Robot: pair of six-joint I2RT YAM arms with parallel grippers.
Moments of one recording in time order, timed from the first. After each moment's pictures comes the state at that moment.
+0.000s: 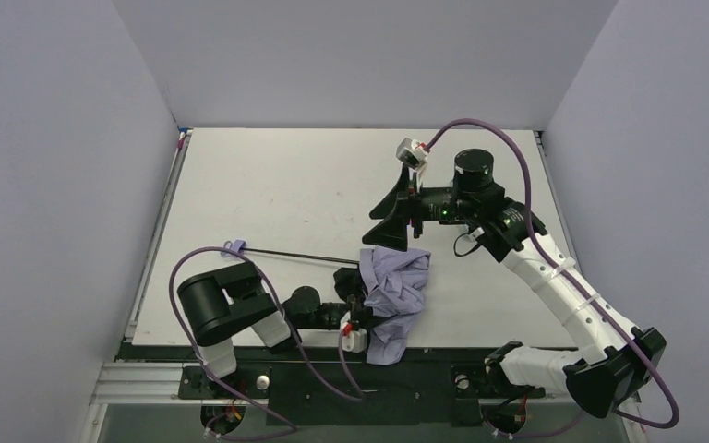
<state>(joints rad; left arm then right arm) -1.07 1.82 0.28 1.51 0.53 0.62 0.56 1.20 1.23 -0.31 -0.94 0.20</state>
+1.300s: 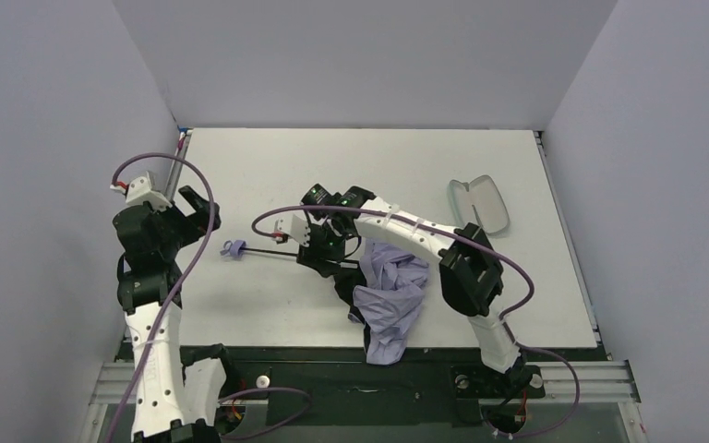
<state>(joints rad) 0.27 0.76 0.83 -0.37 0.20 -0.34 0.92 2.06 1.82 -0.94 -0.32 -0.54</state>
